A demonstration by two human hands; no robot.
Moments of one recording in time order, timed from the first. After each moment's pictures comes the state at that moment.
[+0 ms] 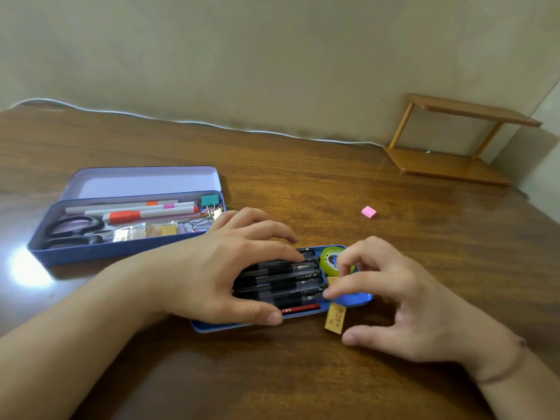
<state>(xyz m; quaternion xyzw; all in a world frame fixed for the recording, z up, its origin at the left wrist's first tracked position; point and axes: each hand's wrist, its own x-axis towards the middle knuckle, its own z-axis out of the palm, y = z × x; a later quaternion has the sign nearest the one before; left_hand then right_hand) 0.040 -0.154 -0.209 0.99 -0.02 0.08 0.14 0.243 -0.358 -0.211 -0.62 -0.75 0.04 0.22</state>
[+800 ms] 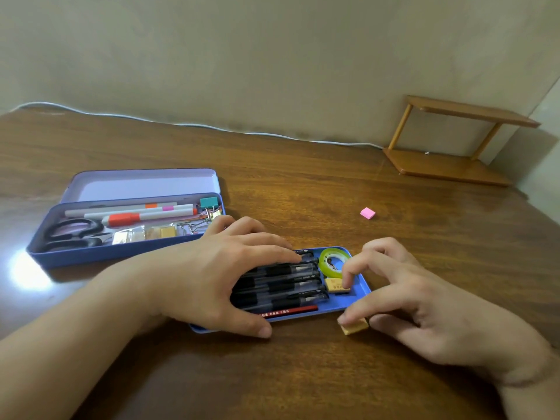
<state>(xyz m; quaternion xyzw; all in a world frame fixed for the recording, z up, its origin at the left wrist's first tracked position) 0.038 -0.156 -0.209 0.99 0.00 0.04 0.12 0.250 -0.370 -0.199 -0.63 -0.76 0.10 0.12</state>
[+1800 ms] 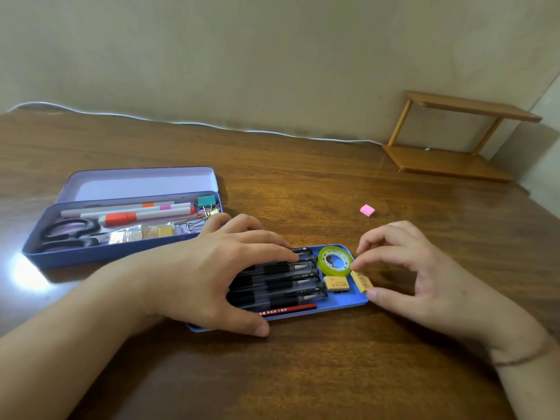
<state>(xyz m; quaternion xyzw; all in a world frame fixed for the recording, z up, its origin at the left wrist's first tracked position) 0.038 -0.156 -0.208 0.99 0.01 0.04 0.12 0.268 -0.364 -0.204 -0.73 -0.65 0.08 0.20</state>
